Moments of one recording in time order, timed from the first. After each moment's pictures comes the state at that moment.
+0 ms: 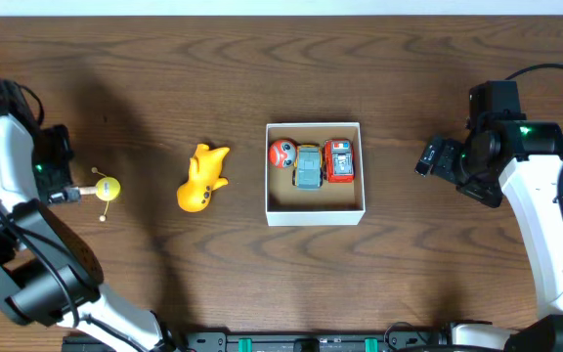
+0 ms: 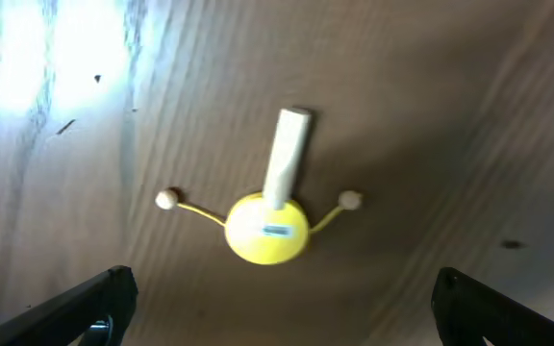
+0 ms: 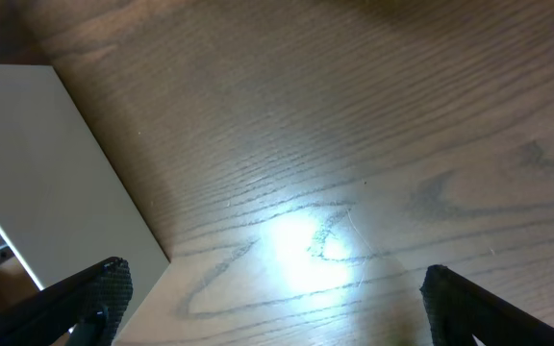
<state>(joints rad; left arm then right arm) 0.52 1.89 1.57 -1.15 -0.05 -1.35 0.01 1.47 1.25 -1.16 -0.01 0.49</state>
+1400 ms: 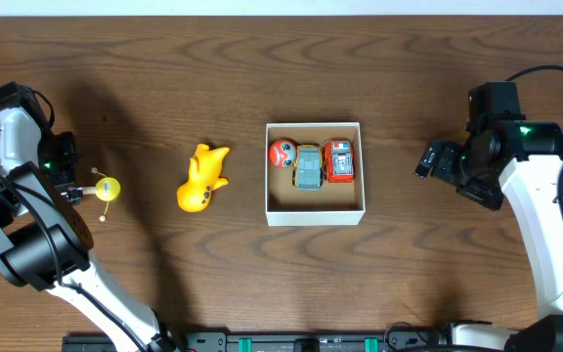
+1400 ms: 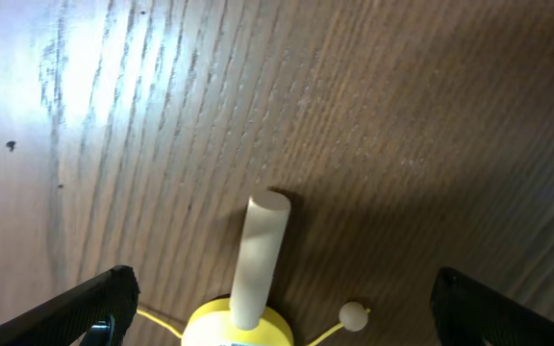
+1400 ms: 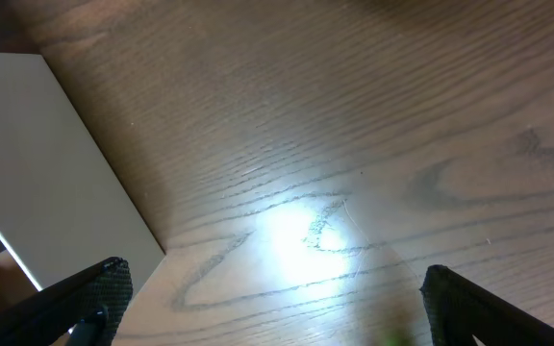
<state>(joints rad) 0.52 2.09 1.59 -1.05 -0.12 -1.34 0.01 1.47 1.25 -1.18 -0.01 0.49</state>
